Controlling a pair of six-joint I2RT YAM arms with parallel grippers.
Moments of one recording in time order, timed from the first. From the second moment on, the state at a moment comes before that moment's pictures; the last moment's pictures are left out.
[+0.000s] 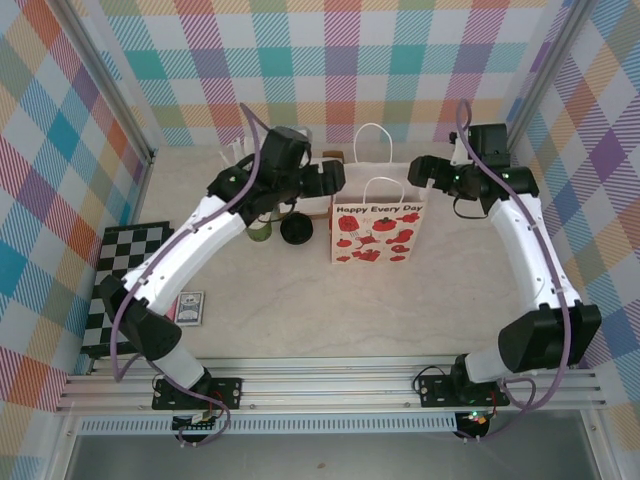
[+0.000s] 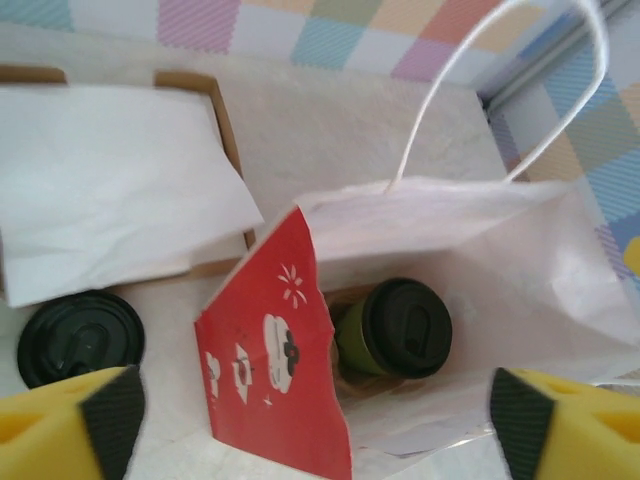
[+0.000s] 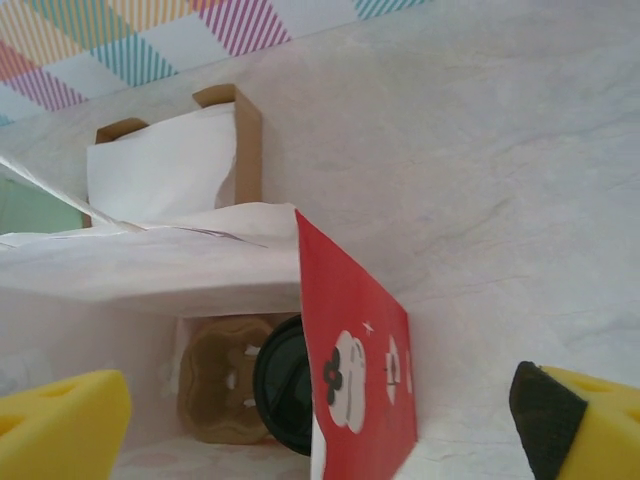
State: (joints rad) left arm -0.67 1.62 1.80 -0.80 -0.12 -0.59; right arm 0.11 1.43 1.54 -0.87 -0.18 0.30
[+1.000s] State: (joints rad) left arm 0.03 1.81 1.83 -0.79 0.17 -0.26; right arm 0.12 1.29 1.55 -0.85 -0.50 0.37
